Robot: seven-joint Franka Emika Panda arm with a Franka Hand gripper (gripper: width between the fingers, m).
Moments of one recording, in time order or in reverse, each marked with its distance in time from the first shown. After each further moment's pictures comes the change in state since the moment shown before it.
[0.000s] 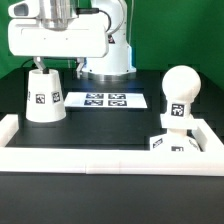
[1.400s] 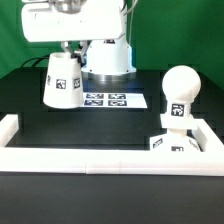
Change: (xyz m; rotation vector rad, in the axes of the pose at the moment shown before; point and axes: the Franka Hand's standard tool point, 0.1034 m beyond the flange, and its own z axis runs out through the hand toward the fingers) arm 0.008 -0.052 -0.047 0.071 -0.044 0.113
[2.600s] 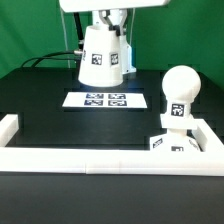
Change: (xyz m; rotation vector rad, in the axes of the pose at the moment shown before) arm 0.028 -0.093 -0.056 0.023 -0.019 0.132
